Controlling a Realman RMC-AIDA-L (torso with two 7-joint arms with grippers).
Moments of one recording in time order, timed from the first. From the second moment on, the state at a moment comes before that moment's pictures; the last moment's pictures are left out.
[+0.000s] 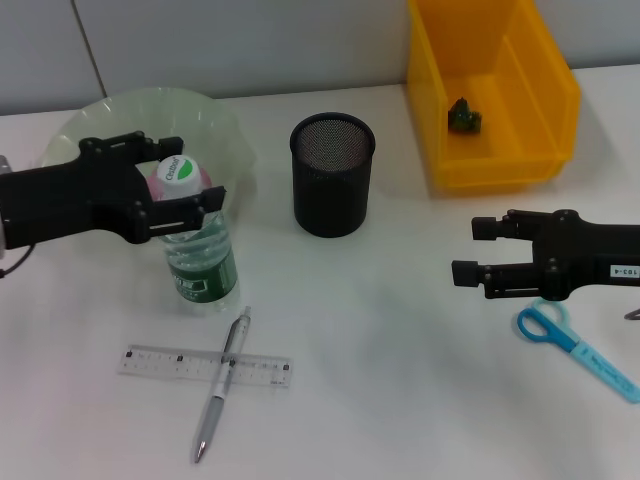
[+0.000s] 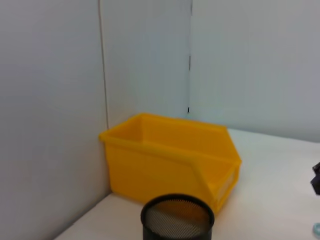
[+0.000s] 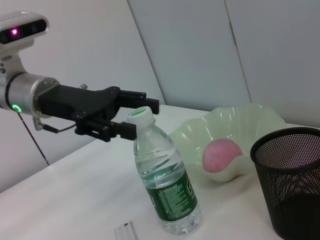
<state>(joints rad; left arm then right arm) -0.31 -2.06 1.18 1.21 1.74 1.29 -1.62 0.31 2.06 -0.86 -0.97 -1.85 -1.61 1.66</state>
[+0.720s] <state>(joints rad) -0.10 -2.07 1.08 1.28 1.56 1.53 -1.35 0.30 2.06 -0.84 -0.98 -1.84 -1.62 1.67</state>
